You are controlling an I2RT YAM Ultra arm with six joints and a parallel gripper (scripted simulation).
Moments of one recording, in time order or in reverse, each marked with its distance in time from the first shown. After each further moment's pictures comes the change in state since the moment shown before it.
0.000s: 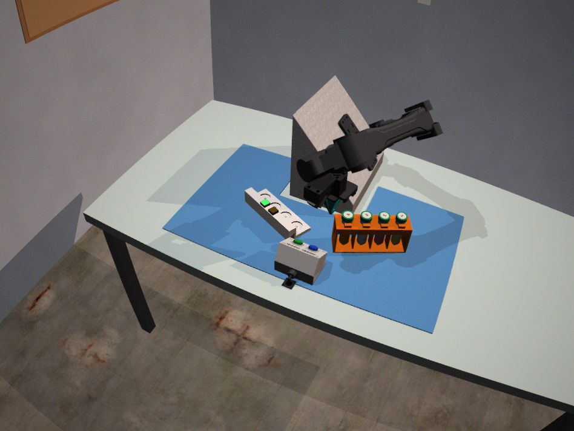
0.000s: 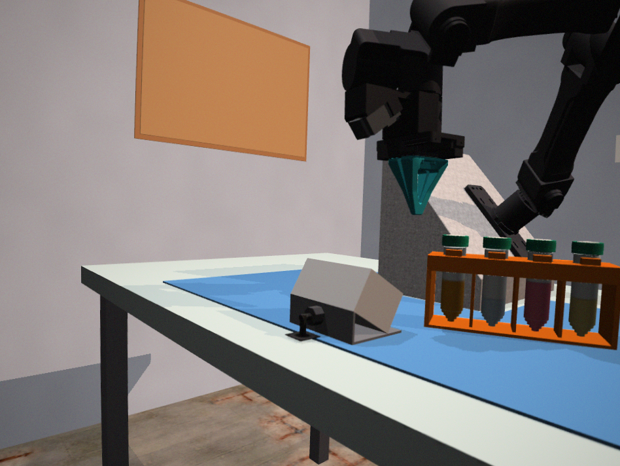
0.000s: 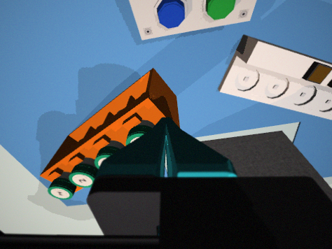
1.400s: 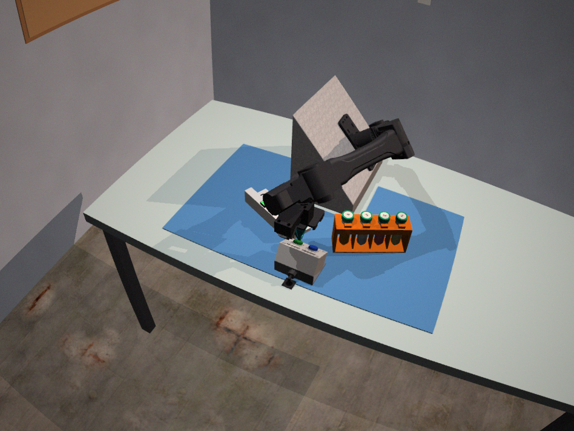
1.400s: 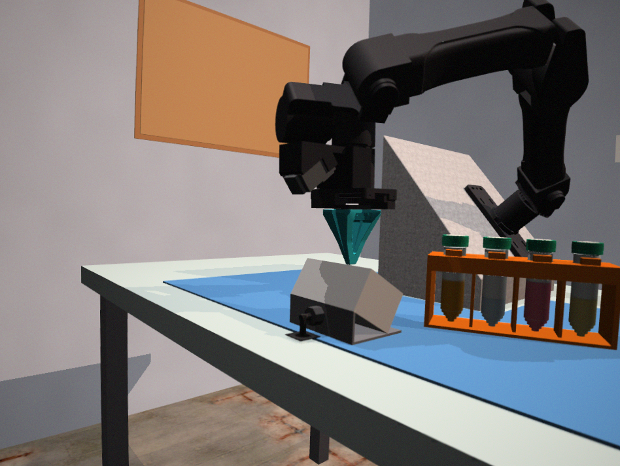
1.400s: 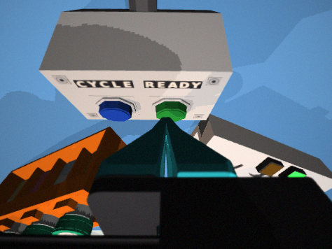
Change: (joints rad) arm 0.075 0.343 0.253 0.157 -0.019 -0.079
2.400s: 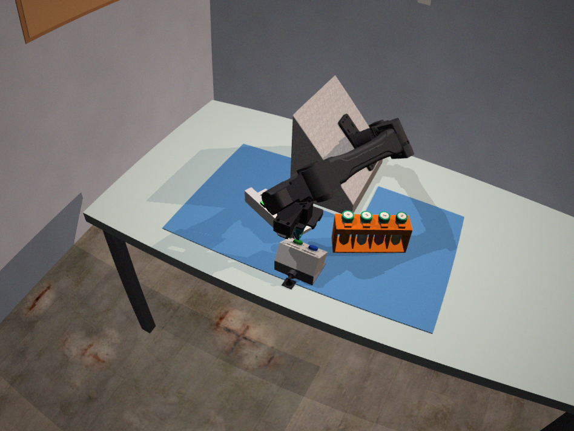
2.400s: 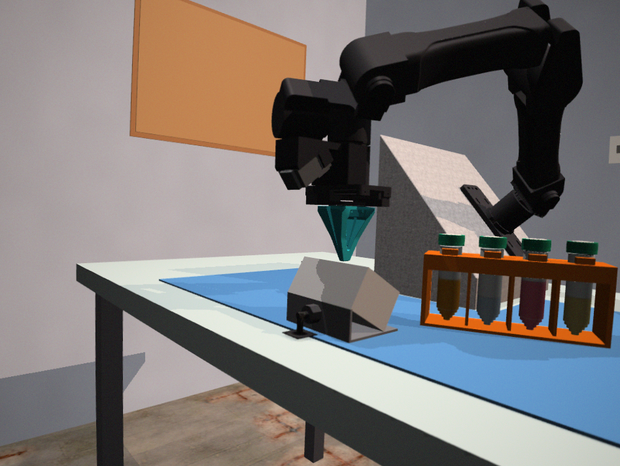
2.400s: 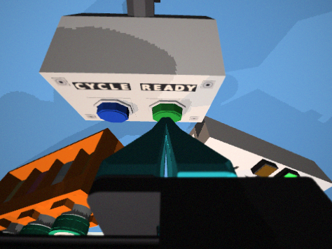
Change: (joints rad) arm -0.007 0.002 0.004 0.011 0.000 -0.007
